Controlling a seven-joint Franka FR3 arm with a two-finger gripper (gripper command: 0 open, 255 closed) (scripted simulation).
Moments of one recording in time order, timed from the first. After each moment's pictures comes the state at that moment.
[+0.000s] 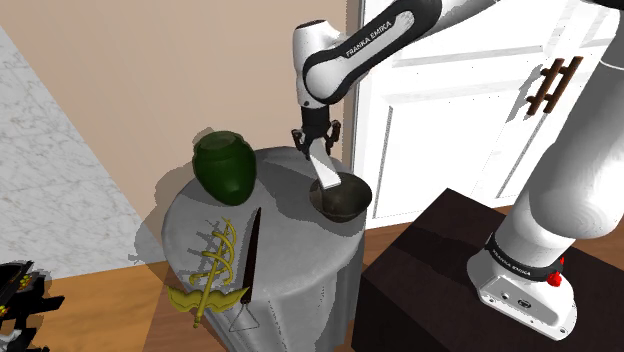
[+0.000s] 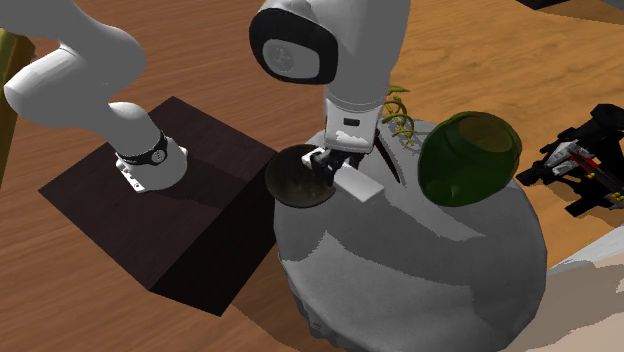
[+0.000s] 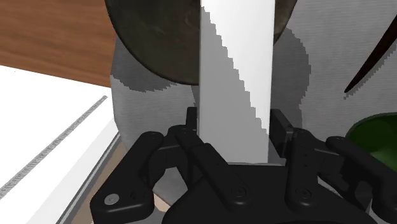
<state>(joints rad) 0.10 0.04 0.19 -2.16 -0.03 2.20 0.69</state>
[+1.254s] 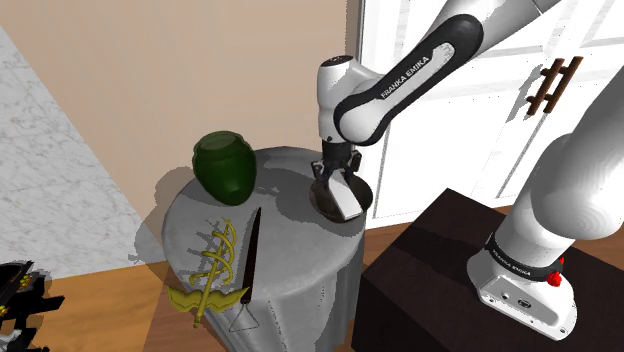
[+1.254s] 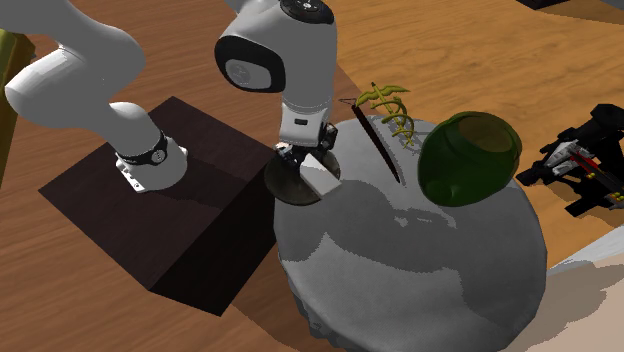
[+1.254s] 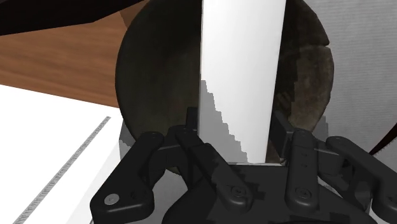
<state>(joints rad) 0.13 -0.09 0.23 -2.49 0.00 2.40 0.74</state>
